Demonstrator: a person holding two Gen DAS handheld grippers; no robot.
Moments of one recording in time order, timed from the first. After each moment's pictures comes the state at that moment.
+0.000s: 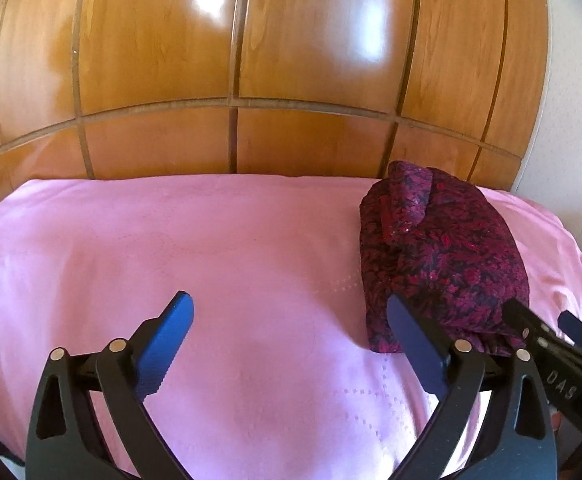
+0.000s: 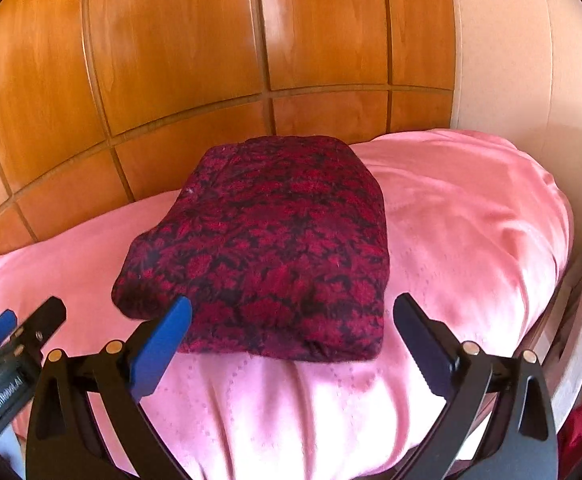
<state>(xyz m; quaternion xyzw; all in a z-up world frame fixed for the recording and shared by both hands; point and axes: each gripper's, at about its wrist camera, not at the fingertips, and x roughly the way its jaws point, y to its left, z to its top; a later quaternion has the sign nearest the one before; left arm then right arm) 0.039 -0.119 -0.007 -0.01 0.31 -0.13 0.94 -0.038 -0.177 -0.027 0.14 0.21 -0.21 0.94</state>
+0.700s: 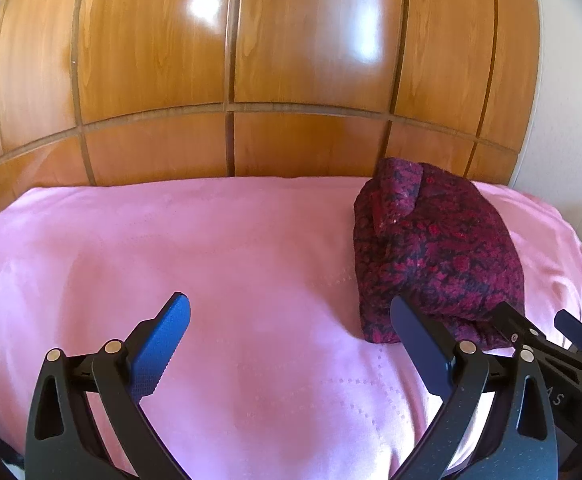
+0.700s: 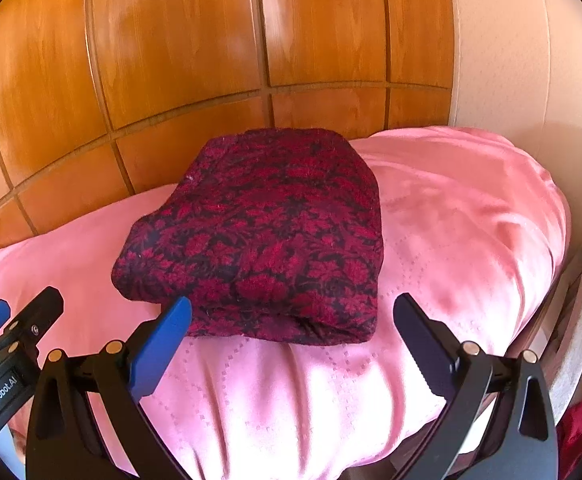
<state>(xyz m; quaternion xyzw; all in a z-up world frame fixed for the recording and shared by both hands) 0.027 -0.127 -0.006 0.01 0.31 -0.13 0.94 -0.042 -0.178 -0.033 0.14 0.22 -0.21 0.94</state>
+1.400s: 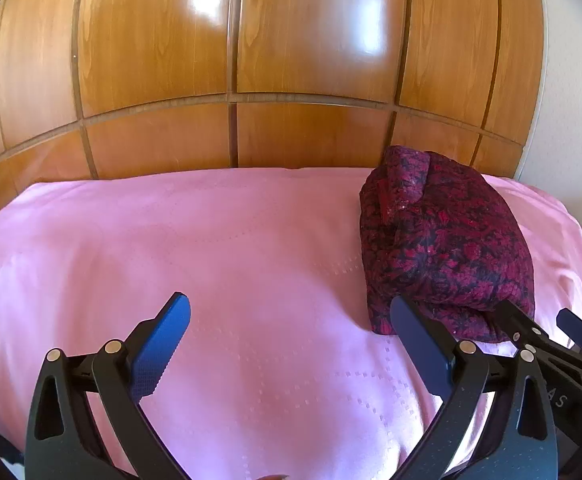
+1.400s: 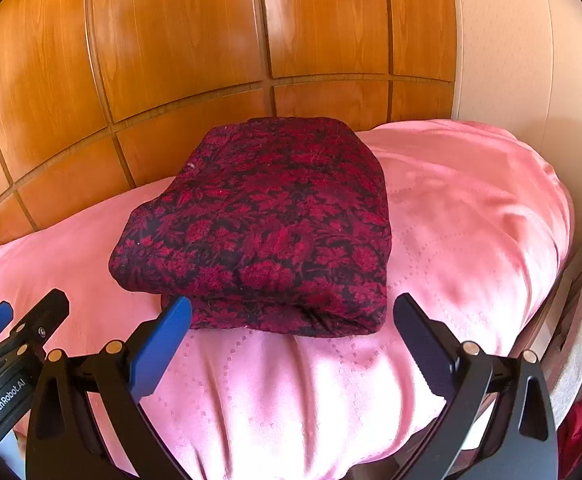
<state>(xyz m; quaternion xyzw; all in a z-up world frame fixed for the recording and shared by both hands) 0.033 -0.125 -0.016 0.01 0.32 -0.13 0.94 -0.039 -0.174 -0.039 0.14 0.23 -0.20 0.94</state>
